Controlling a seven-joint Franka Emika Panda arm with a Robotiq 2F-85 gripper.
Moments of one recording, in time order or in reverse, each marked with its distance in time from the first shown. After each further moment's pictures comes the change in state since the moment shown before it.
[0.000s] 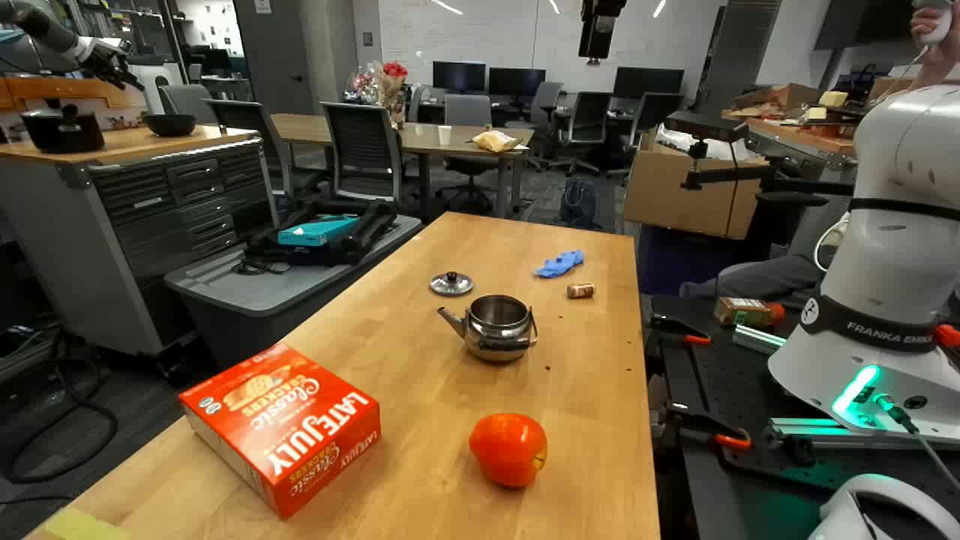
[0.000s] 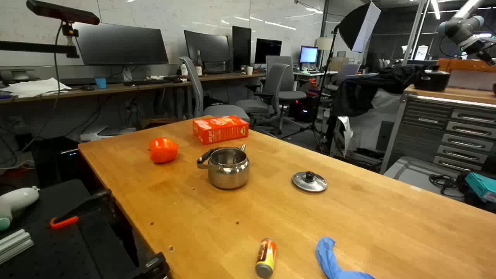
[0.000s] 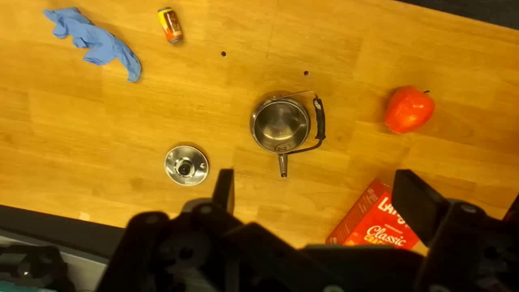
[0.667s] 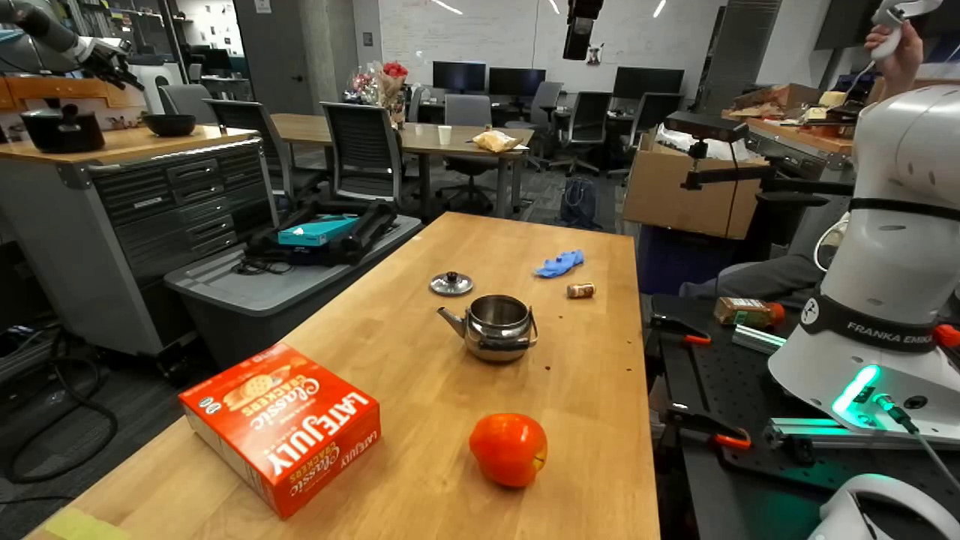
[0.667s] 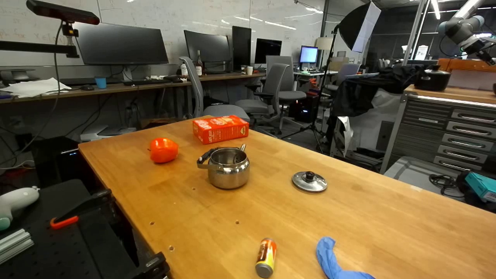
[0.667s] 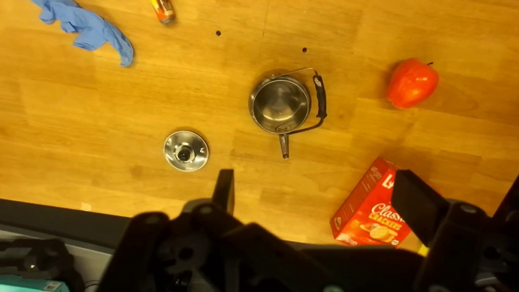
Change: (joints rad) arm 0.000 0.036 -0.008 0.009 0.018 0.069 0.030
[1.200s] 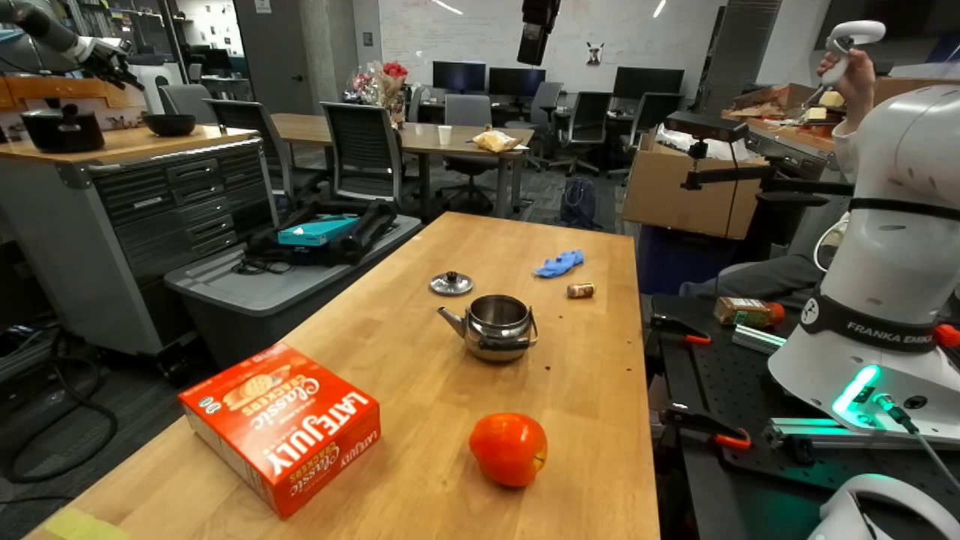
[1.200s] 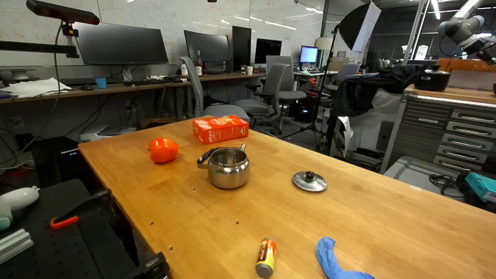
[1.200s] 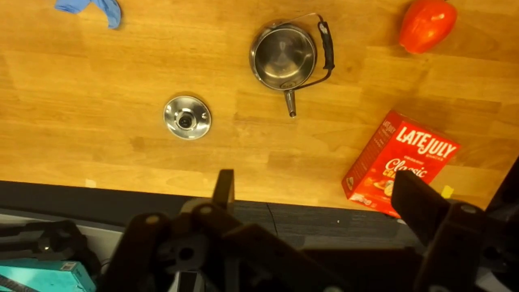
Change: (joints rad) arm -0.008 0.107 -0.005 0.048 0.017 0.135 0.049
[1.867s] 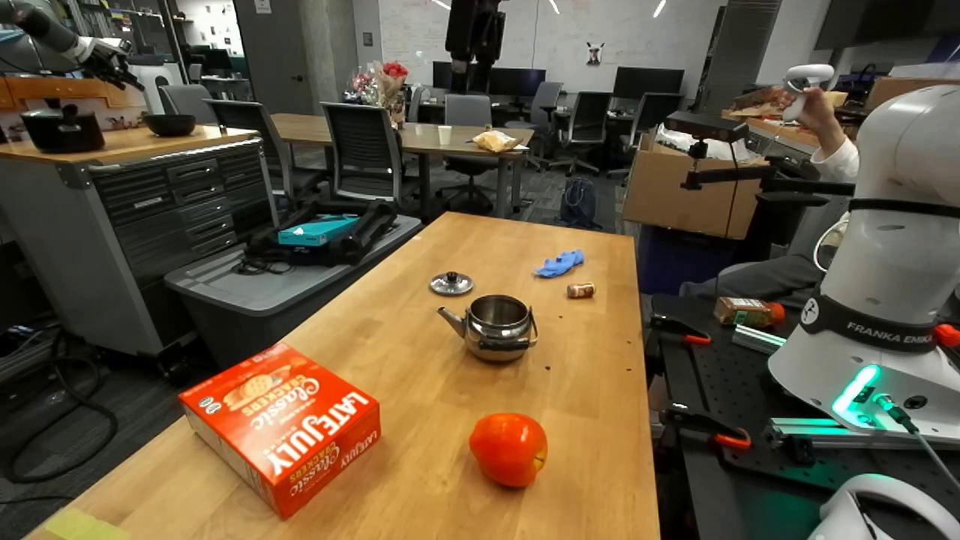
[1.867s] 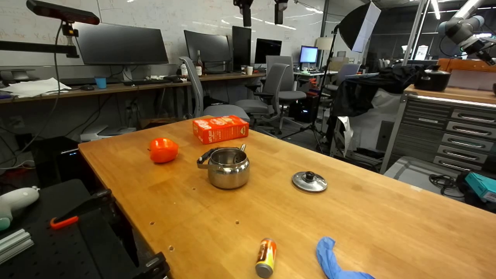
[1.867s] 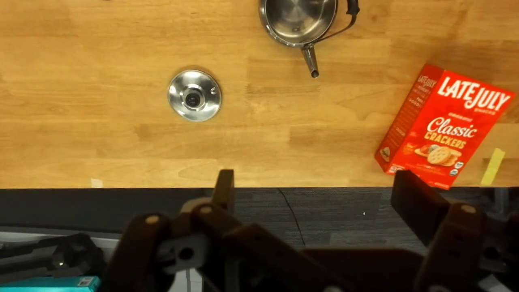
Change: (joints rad) arm -0.028 0.288 -0.009 0.198 -0.001 0.065 0.064
